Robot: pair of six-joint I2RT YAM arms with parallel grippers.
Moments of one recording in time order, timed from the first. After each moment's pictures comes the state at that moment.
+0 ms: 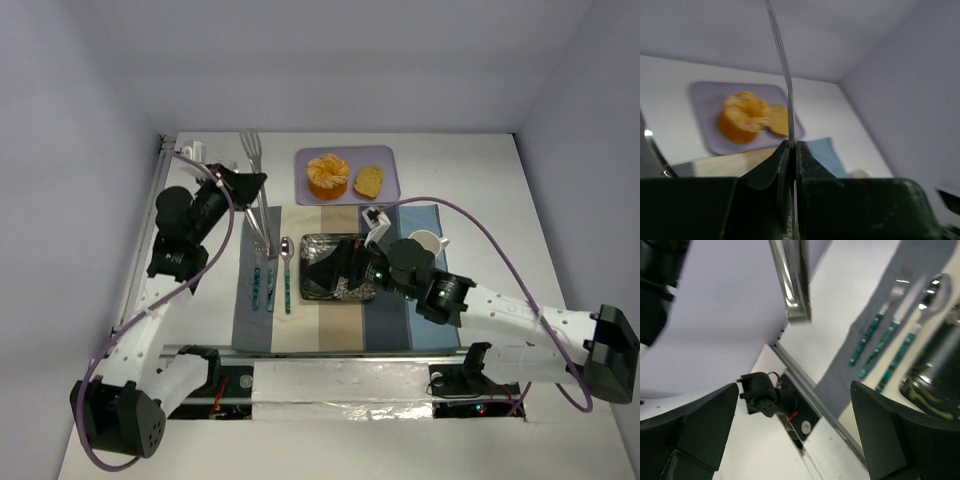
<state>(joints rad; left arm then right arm) -0.16 1.01 0.87 0.17 0.31 -0.58 1.05 1.07 0.76 0.14 0.05 0.86</state>
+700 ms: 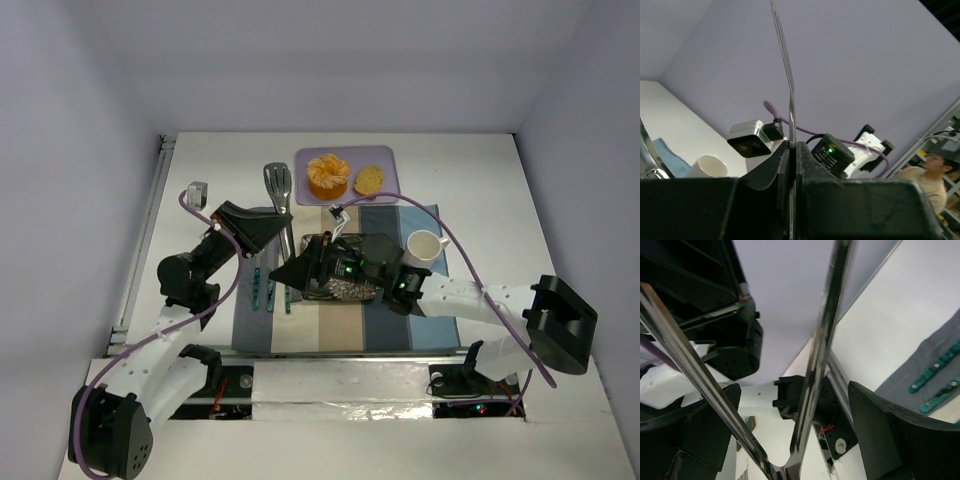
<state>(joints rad) -0.29 0.84 0.44 1.05 0.63 -1.25 1.05 1.40 0.84 0.56 -0.17 0.92</state>
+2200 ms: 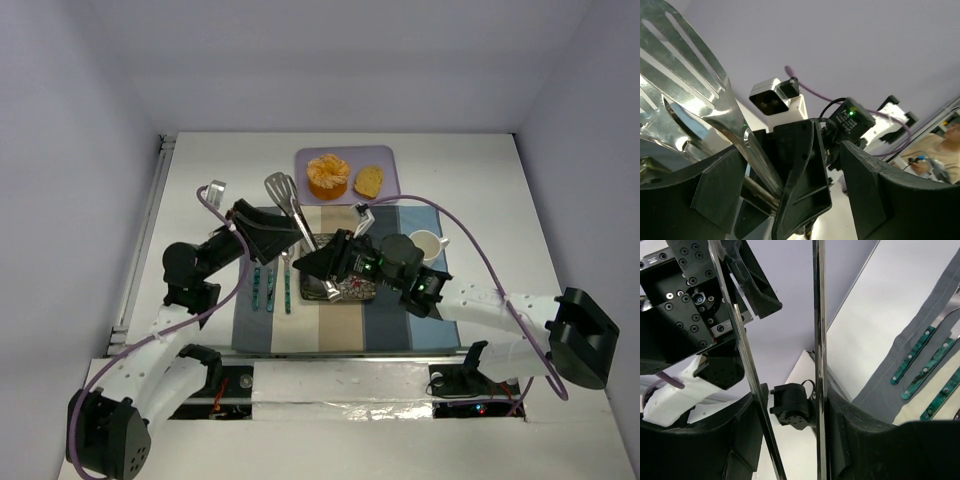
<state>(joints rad) -0.31 0.83 0.47 0.85 0.74 -1.10 0.99 1.27 0.74 0.54 -0.12 1.00</state>
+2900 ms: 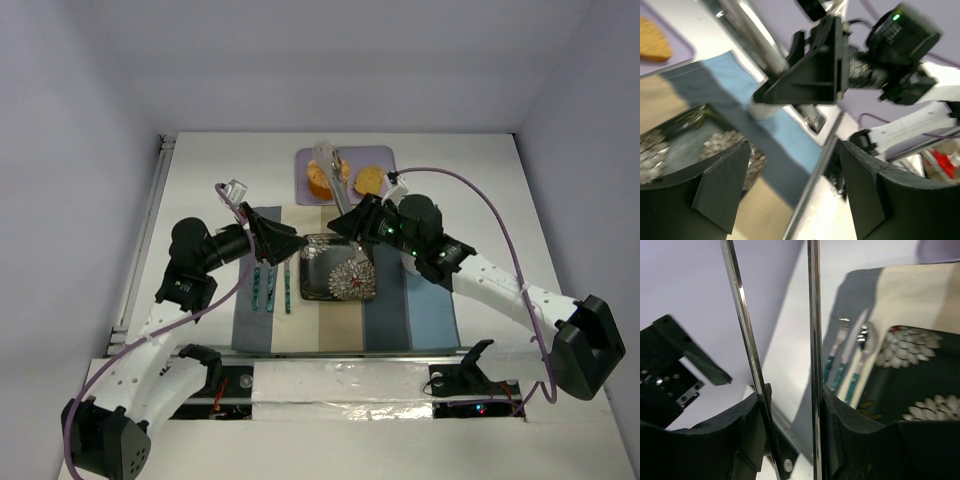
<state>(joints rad) -0.31 0.82 0.60 0.28 0.78 -0.71 0.72 1.25 0.86 0.20 -0.18 0.89</state>
